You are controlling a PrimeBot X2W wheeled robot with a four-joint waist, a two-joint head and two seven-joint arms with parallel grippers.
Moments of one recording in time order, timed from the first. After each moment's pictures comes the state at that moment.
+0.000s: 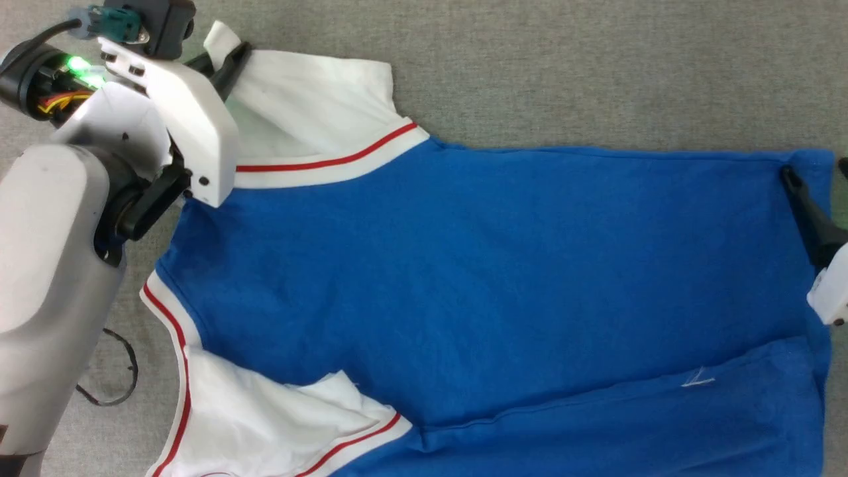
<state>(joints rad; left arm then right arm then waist) -0.85 0.59 -0.49 0.12 -0.56 -0.06 0.51 -0.26 -0.37 -0.14 -0.15 0.36 0.13 0.54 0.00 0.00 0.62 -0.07</state>
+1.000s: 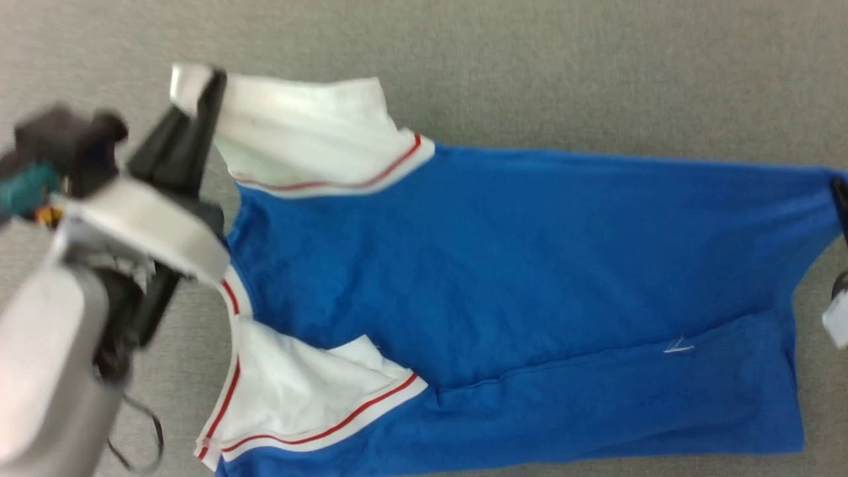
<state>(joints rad) -0.55 0.61 -0.35 -0.11 -0.59 0.05 0.11 -0.21 -0.33 -0.21 -0.17 0.34 0.13 0.46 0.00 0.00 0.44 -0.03</state>
